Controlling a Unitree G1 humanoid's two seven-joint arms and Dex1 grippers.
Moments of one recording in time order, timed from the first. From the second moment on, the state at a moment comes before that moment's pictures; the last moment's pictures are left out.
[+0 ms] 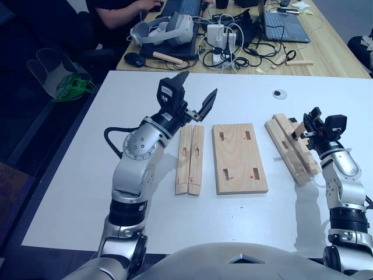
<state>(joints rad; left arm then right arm) -0.26 0.23 -0.09 -0.39 -0.21 0.39 -0.36 -0.11 -0.38 -0.22 0.15 0.29 0.07 0.35</state>
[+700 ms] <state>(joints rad) -0.27 0.23 -0.09 -0.39 -0.21 0.41 -0.35 -0.22 -0.40 -0.21 0.32 0.33 0.17 0.42</state>
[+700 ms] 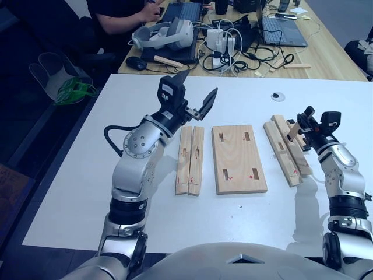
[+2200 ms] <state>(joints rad) -0.20 0.19 -0.09 -0.30 -0.20 0.38 -0.31 -0.52 -0.44 -0.29 -0.08 0.35 0.27 0.15</state>
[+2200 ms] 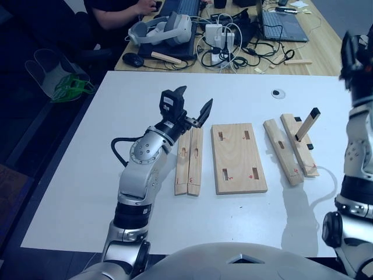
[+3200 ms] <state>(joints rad) -0.12 0.13 -0.02 -0.30 -0.26 0.37 -0.25 0.40 -0.31 -0.32 -0.27 0.25 0.14 0.27</state>
